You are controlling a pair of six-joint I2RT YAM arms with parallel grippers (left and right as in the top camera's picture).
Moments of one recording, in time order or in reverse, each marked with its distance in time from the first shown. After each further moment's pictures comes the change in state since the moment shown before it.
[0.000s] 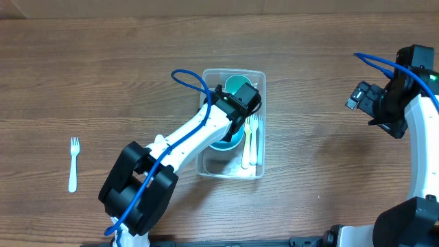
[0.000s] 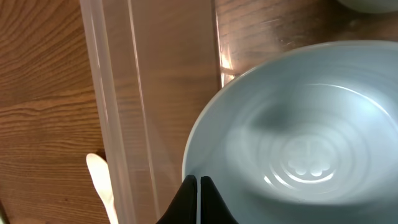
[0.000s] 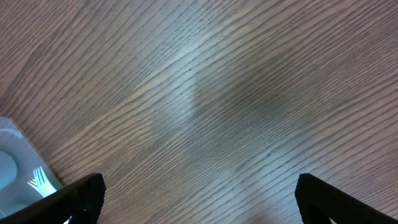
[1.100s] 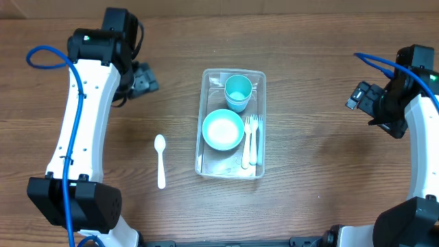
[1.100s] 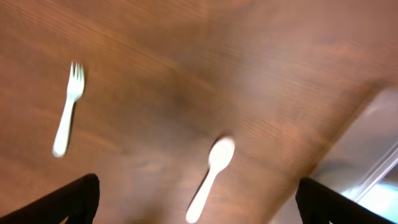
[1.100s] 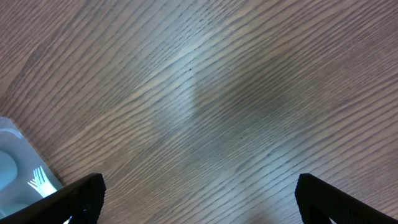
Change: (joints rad) left arm 0.601 -0.137 0.441 -0.496 0.260 -0.063; right arm 0.000 0.000 0.000 0.000 -0.001 0.000
